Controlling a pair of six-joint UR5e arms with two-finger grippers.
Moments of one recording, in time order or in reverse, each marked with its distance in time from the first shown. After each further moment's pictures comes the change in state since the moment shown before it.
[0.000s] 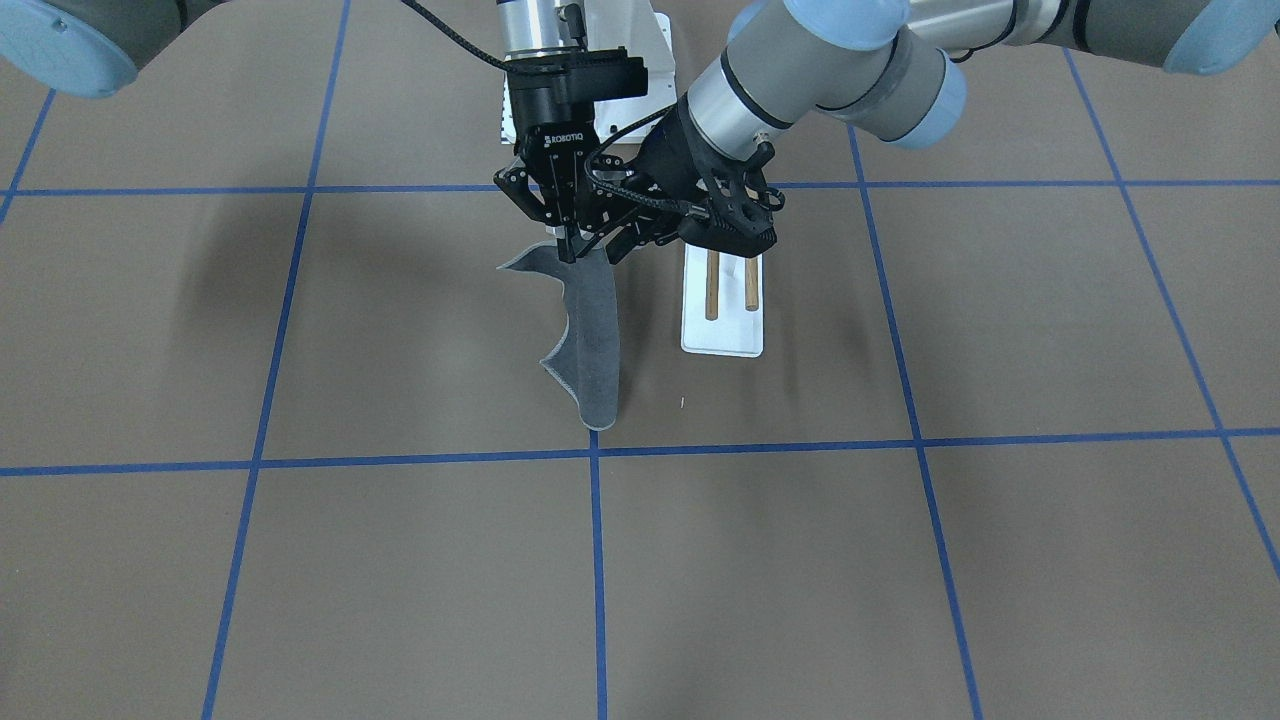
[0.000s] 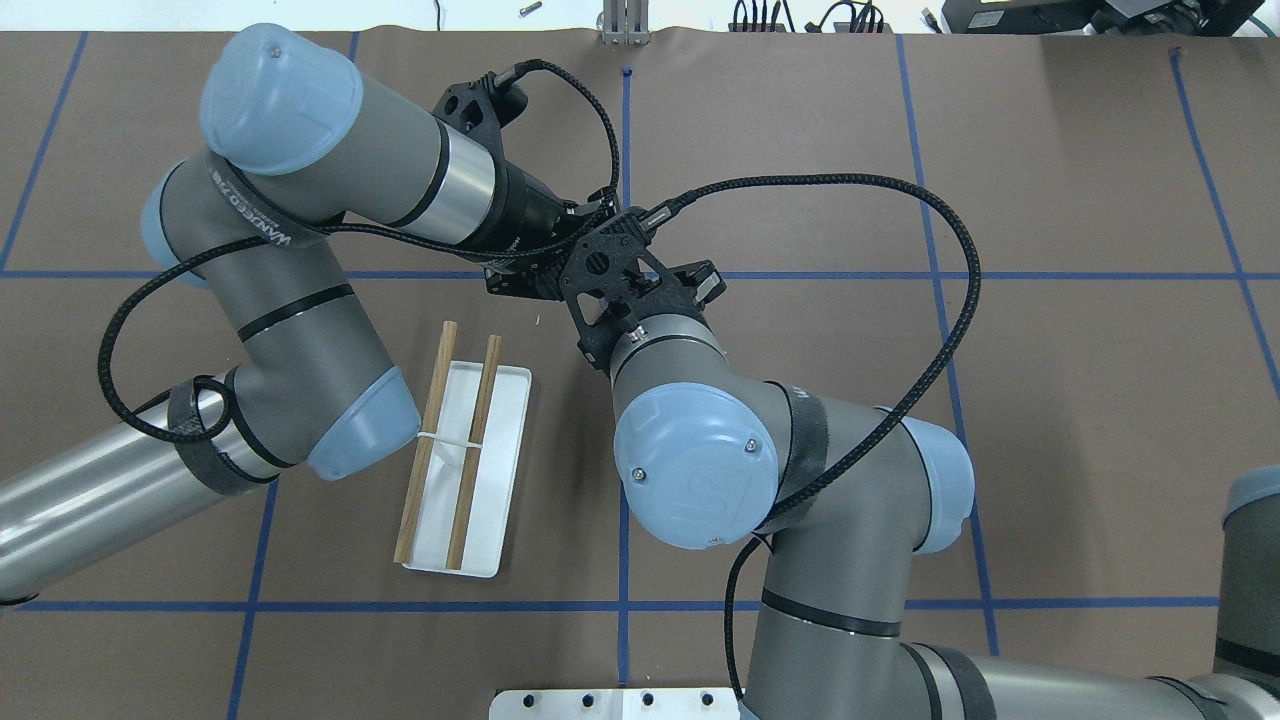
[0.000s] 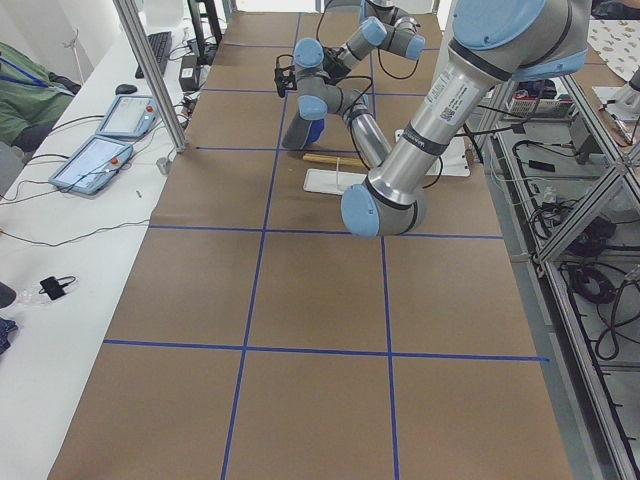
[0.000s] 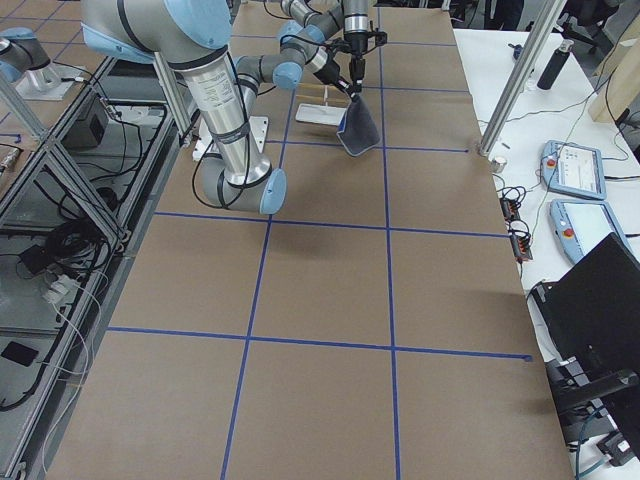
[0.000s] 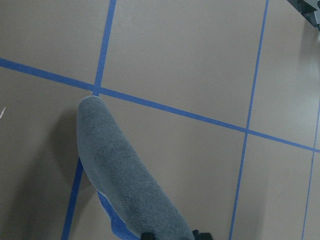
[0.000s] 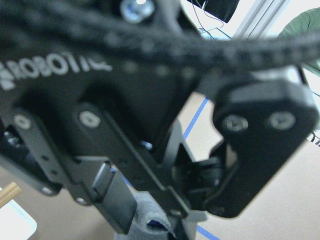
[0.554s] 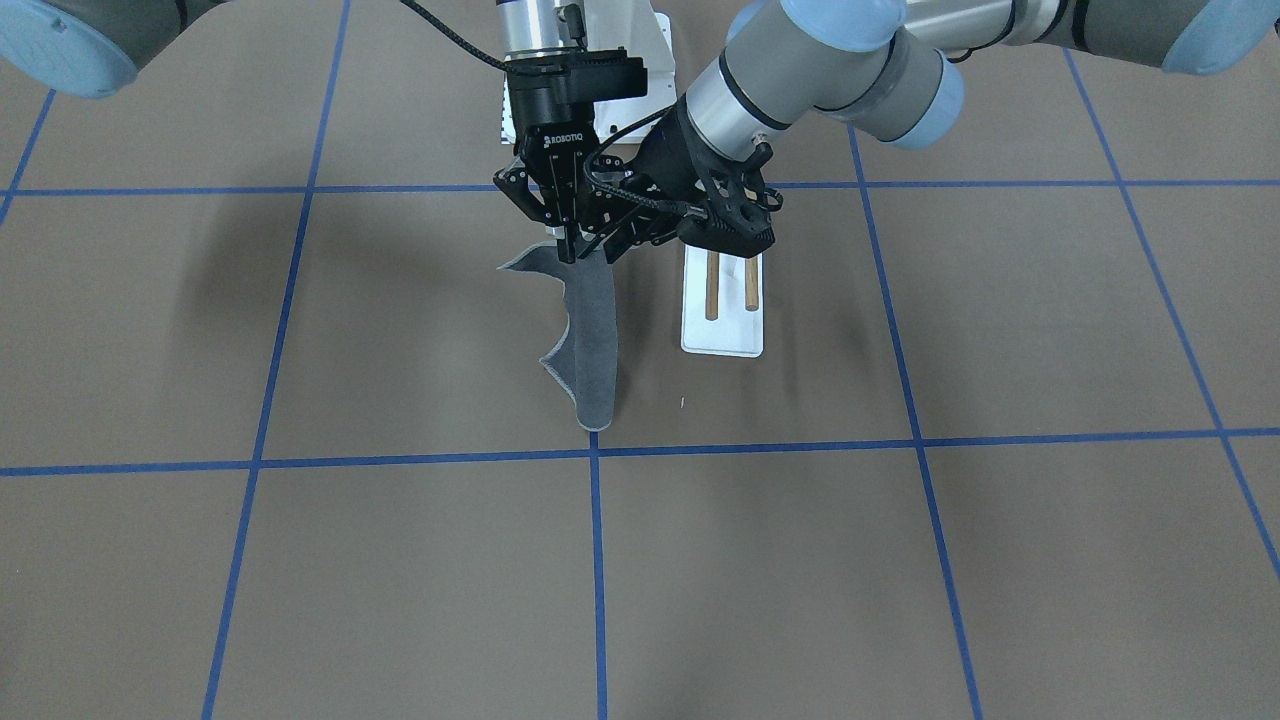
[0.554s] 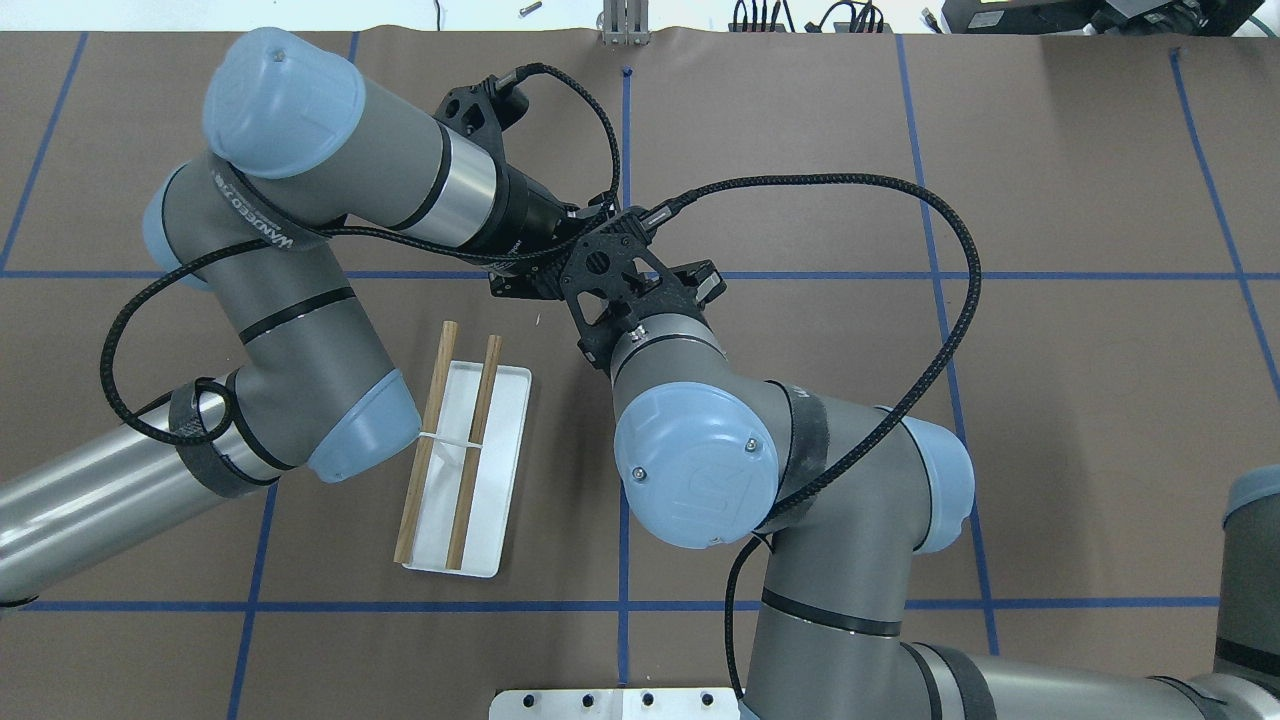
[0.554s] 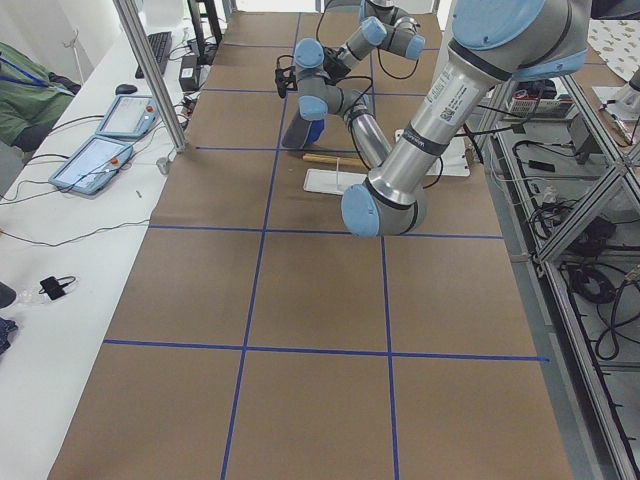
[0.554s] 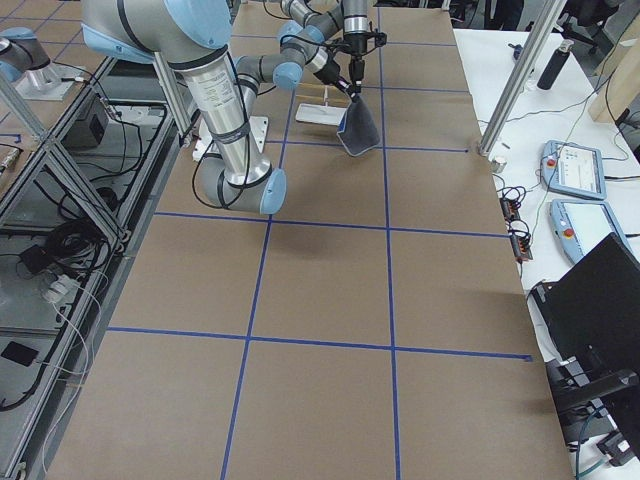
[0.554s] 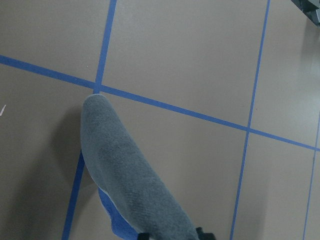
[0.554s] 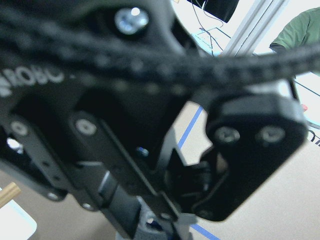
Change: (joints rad) left arm 0.003 0.001 0.000 0.001 0.000 -0.001; right arm 0.000 0.000 0.000 0.000 0.000 0.002
